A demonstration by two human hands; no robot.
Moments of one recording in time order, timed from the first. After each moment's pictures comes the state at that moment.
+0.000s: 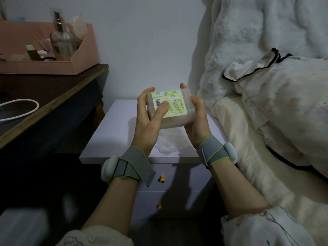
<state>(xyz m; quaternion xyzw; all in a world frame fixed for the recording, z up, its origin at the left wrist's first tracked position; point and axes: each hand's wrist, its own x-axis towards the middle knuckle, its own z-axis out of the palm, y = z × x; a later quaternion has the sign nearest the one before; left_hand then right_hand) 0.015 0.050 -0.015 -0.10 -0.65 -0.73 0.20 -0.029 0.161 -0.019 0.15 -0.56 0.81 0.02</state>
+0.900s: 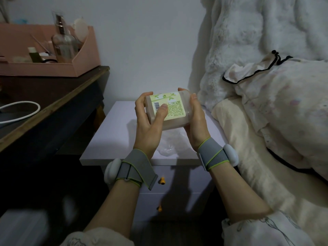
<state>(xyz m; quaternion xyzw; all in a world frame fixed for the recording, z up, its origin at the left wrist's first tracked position) 0.018 0.054 -0.016 -0.09 -0.65 -0.72 0.23 -0.019 0.155 -0.012 0.14 -0.62 0.77 0.07</state>
